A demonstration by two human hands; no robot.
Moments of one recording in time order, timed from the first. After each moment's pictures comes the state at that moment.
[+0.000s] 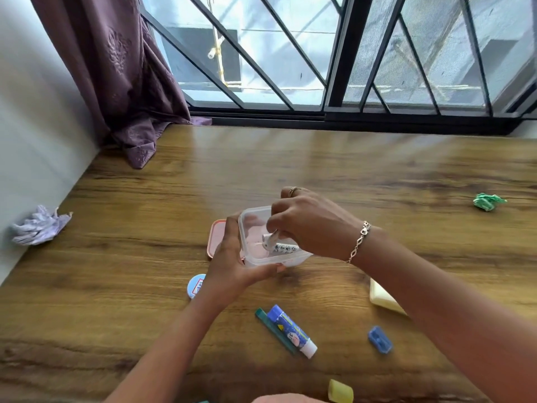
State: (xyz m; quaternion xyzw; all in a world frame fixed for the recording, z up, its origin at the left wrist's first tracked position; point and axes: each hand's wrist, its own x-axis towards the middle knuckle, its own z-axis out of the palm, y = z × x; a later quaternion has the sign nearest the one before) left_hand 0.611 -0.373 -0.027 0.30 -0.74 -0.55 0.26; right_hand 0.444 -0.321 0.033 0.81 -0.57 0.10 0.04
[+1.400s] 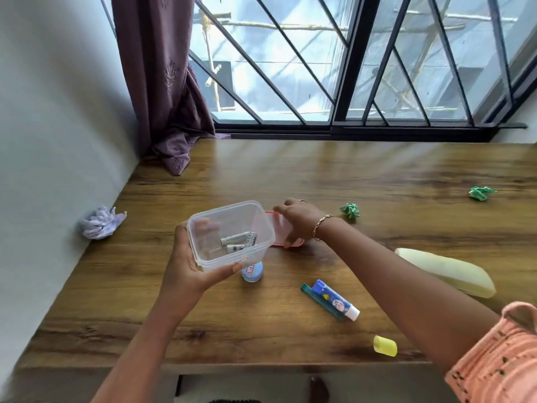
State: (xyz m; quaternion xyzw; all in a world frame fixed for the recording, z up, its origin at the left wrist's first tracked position) left_hand 0.743 -0.401 -0.008 0.27 -0.69 -0.57 0.35; right_hand 0.500 -0.376 -0.007 0.59 -0.78 -0.07 -0.18
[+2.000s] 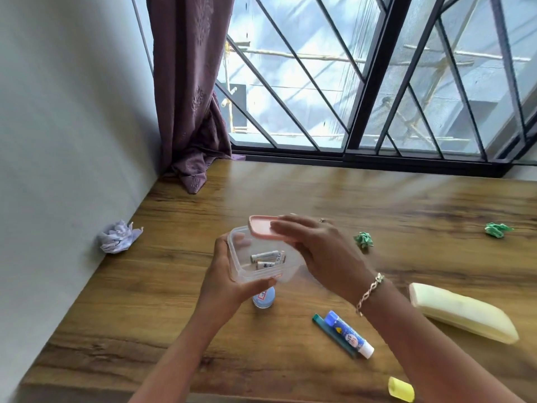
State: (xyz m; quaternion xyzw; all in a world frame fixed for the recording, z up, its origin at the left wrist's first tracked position) left_hand 0.716 -0.402 -0.007 0.32 -0.69 -0.57 0.32; right_hand 0.560 -0.317 0.058 0.67 -0.68 0.28 0.10
